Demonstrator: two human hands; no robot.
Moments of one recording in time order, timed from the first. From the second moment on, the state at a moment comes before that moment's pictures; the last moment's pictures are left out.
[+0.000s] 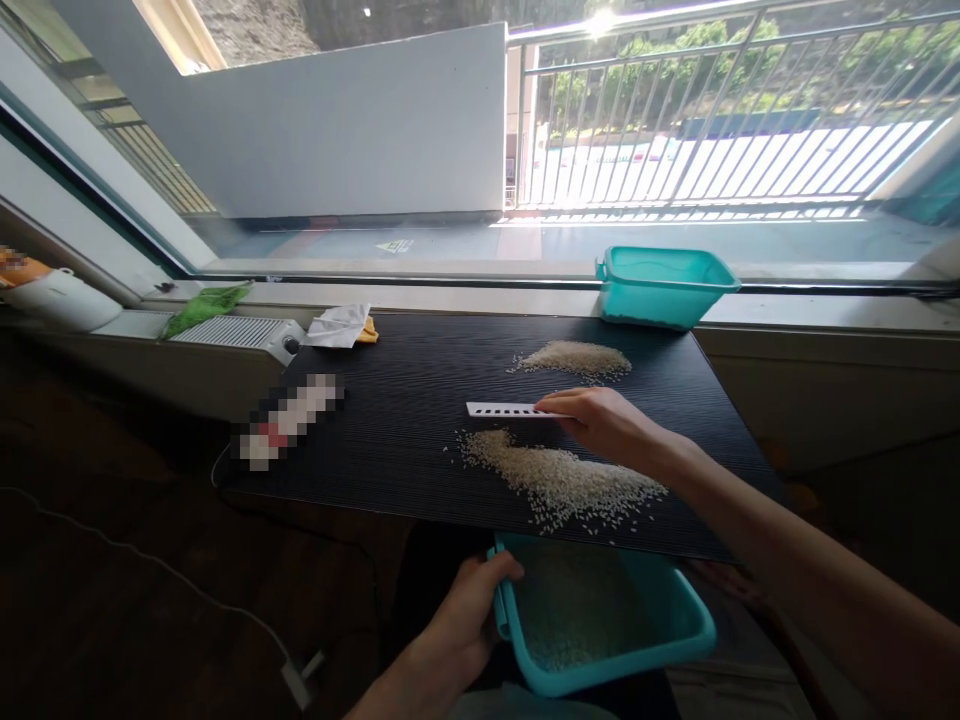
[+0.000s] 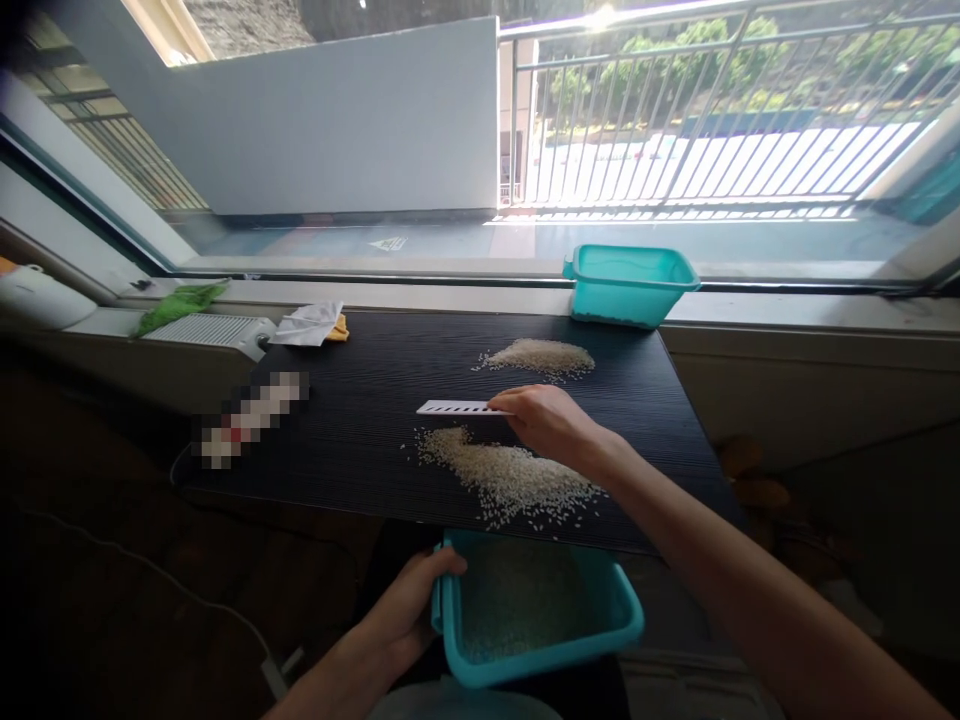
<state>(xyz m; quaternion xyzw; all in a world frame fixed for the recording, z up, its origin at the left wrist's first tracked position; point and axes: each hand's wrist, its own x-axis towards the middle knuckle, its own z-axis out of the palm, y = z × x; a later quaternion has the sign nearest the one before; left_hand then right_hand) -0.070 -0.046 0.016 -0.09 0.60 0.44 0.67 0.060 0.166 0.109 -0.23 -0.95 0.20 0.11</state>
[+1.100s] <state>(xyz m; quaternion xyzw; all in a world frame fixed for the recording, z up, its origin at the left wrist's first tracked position) -0.015 -0.021 0.001 -0.03 0.61 0.39 0.69 0.266 0.123 0.110 -0.43 -0.88 0.16 0.14</state>
